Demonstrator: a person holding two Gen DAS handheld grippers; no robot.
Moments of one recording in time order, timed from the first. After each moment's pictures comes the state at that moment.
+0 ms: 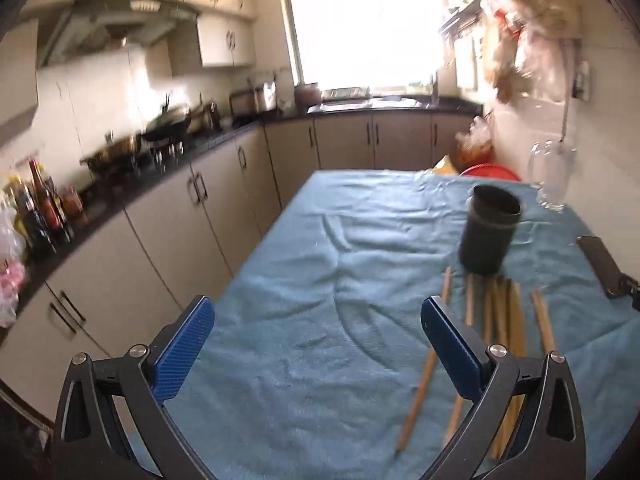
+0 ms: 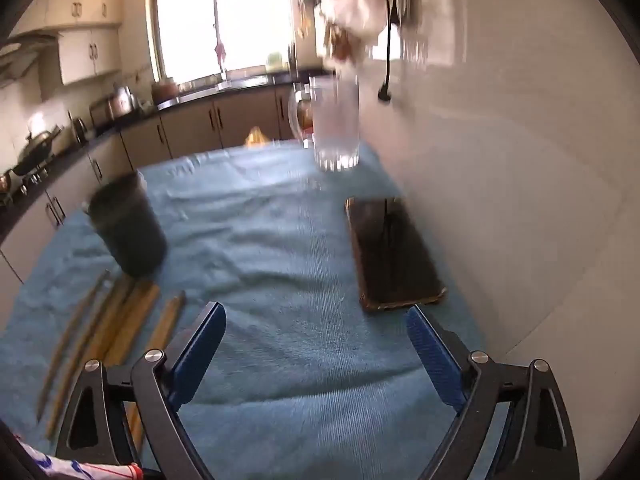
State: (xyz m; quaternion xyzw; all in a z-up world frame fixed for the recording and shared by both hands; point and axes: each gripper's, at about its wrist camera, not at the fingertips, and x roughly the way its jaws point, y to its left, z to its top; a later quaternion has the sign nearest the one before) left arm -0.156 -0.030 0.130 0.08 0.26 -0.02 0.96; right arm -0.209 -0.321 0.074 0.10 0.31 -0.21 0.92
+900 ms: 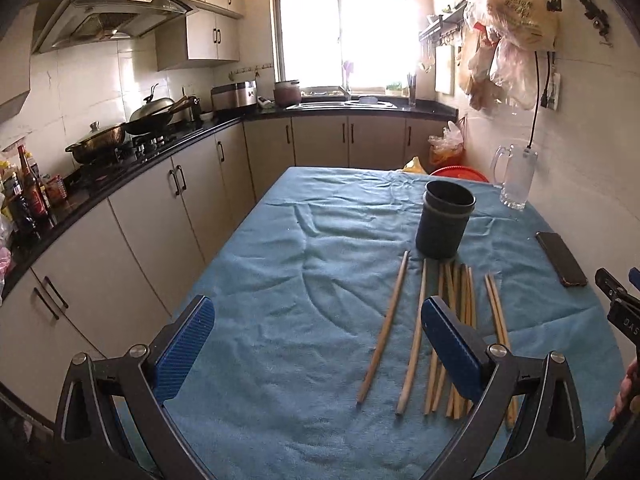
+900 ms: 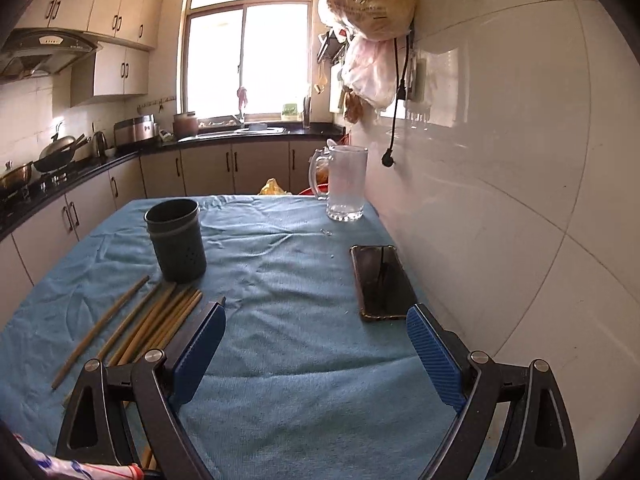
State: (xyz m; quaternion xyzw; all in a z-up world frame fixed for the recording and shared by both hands) left arm -0.187 -0.024 0.131 0.05 0.29 -0.06 0.95; right arm -0.245 -0.272 0.095 0.04 0.26 -0.20 0.94
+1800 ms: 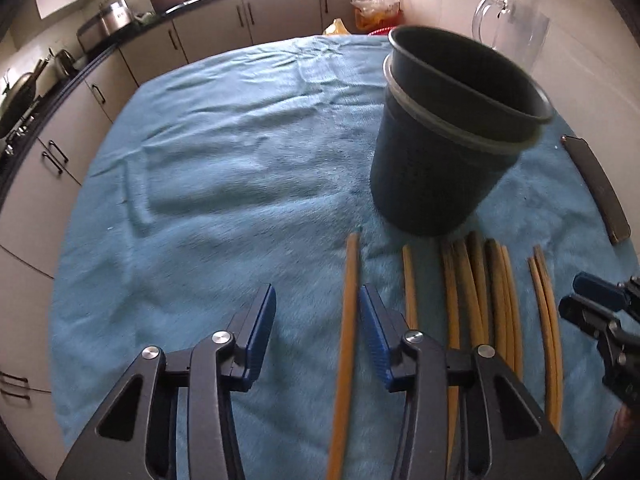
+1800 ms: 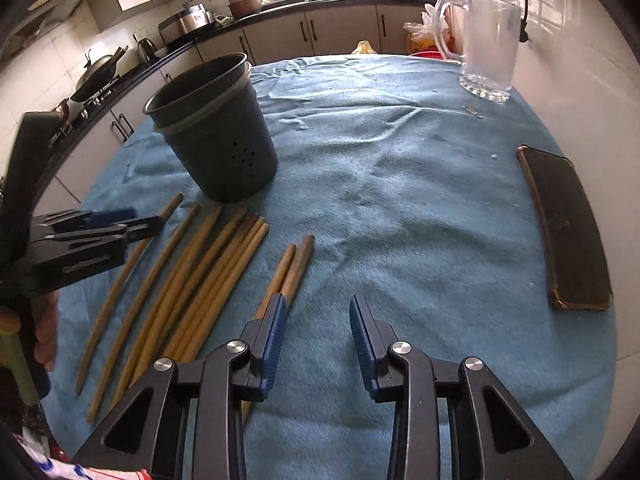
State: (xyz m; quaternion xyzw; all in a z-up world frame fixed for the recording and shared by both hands) left arm 0.028 -0.150 0.017 0.15 0.50 -0.19 0.83; right arm -0.086 -0.276 0.016 0.13 0.47 -0.02 0.87
